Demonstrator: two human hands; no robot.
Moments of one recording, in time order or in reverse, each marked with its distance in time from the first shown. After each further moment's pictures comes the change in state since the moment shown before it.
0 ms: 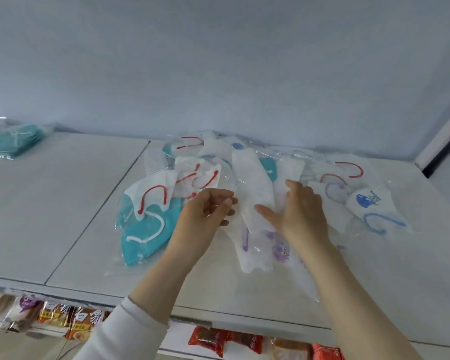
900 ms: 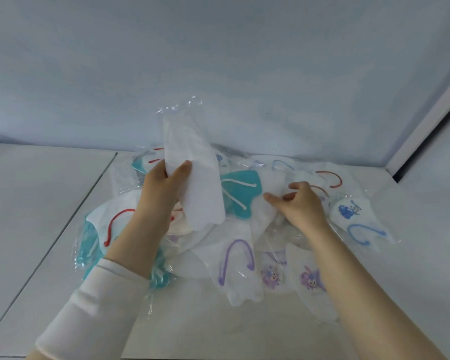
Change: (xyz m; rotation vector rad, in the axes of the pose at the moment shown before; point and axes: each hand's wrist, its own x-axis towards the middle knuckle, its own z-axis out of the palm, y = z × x) left_hand 0.095 0.013 -0.017 -0.143 0.156 -0.172; right_hand 0.064 0.026 -0.006 0.403 -0.026 0.296
